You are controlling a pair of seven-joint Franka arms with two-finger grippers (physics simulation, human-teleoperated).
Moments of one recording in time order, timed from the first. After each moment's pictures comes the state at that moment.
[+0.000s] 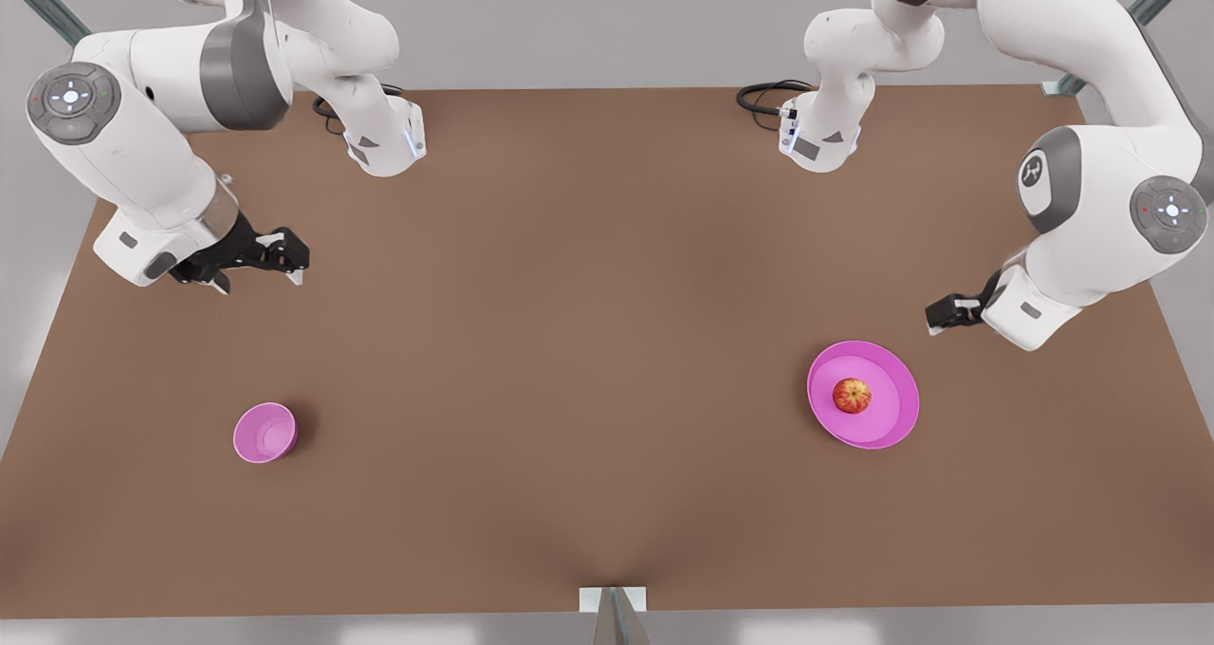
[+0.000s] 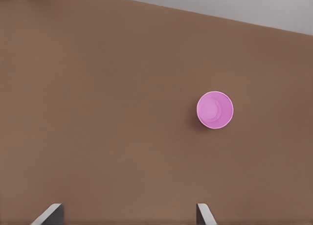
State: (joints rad) left arm -0.05 0.25 0.02 -1.38 -0.01 1.59 -0.06; right arm 0.11 0.13 0.06 -1.34 -0.07 1.49 0.01
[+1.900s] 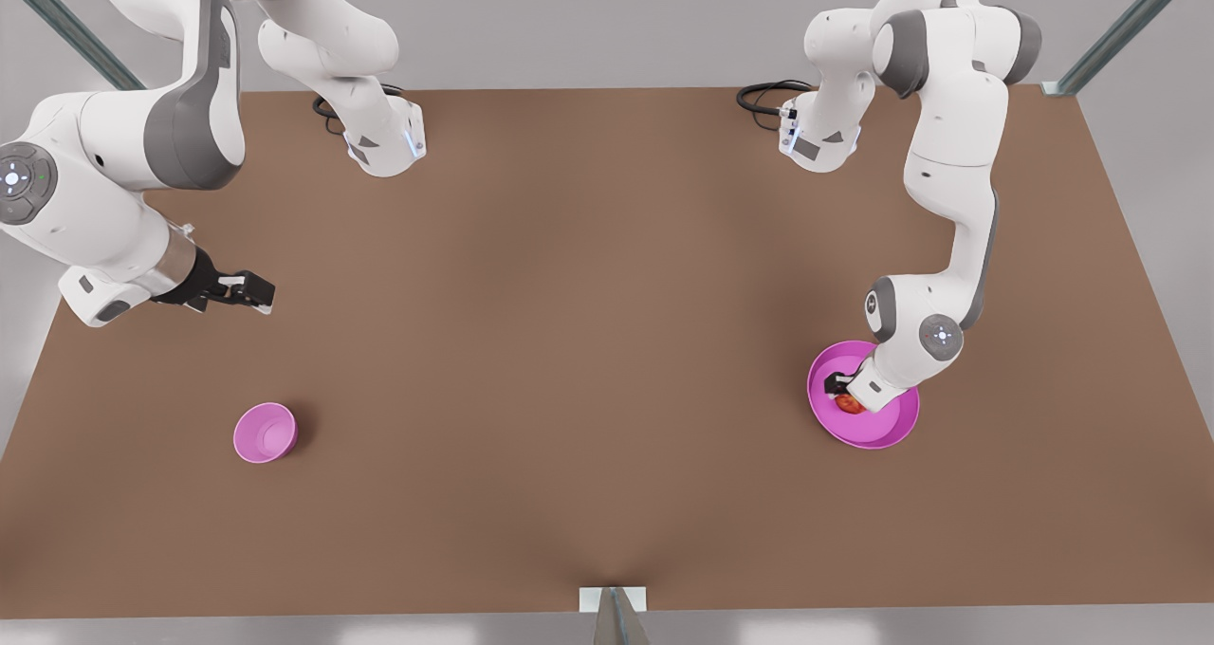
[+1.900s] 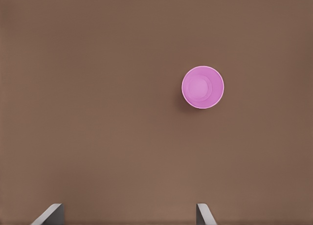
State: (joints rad) left arm -0.08 0.59 0.03 -1.96 -0.12 2.57 0.11; right arm -0.01 0.19 0.06 -1.37 -0.02 1.49 0.09
